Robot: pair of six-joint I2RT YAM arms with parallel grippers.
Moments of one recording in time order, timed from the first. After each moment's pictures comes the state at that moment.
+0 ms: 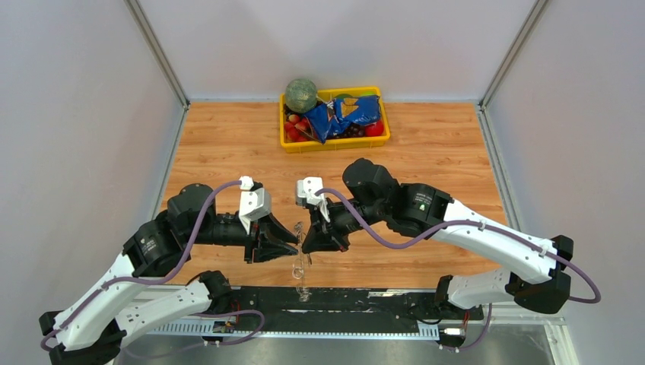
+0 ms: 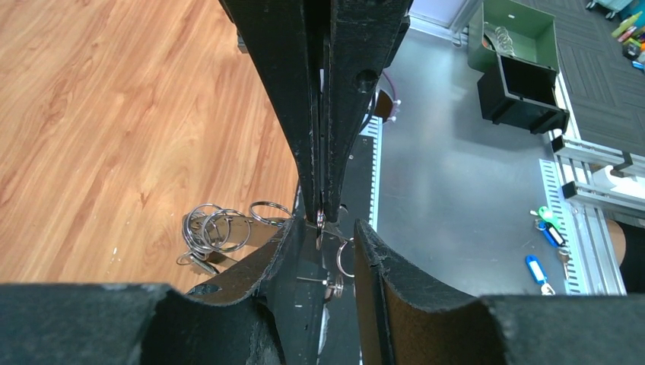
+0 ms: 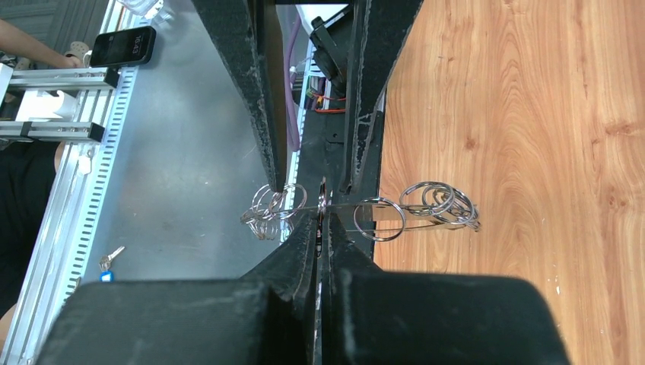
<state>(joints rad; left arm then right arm) -0.91 0.67 1.07 -0.68 0.60 -0.08 1.16 1.27 1.41 -0.64 -0.57 -0.03</state>
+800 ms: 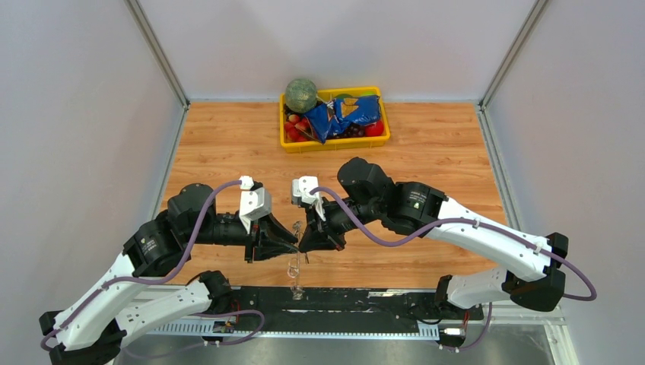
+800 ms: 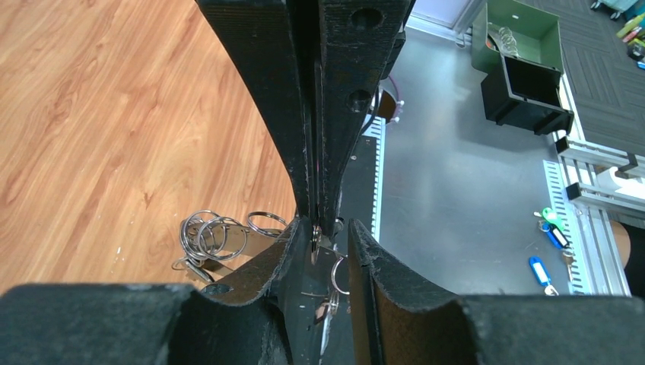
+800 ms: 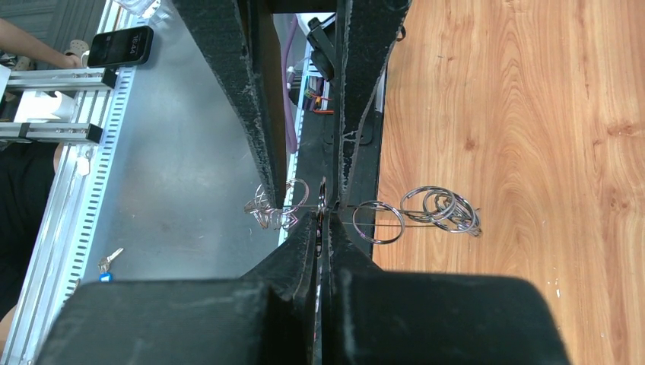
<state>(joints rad) -0.91 0.67 1.07 -0.68 0.59 -0.08 1.16 1.30 1.44 -0.64 -0.57 -0.04</state>
